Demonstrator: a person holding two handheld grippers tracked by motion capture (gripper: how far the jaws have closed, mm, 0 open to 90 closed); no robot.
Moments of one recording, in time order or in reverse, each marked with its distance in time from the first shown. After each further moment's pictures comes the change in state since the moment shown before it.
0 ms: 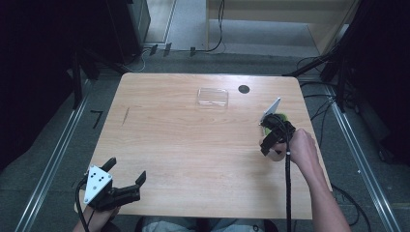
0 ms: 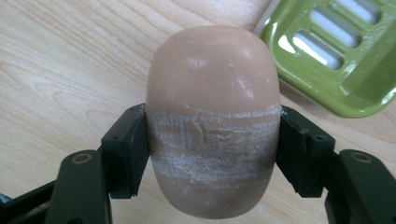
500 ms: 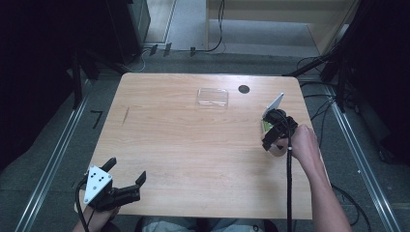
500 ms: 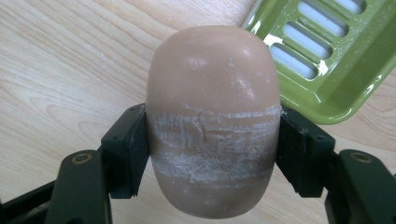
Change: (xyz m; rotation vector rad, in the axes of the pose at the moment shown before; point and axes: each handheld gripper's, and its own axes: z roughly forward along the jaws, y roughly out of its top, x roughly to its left) left arm 0.000 0.000 0.000 0.000 -0.003 0.003; right arm -0.010 0.006 -0.006 -0.018 -0.002 0.026
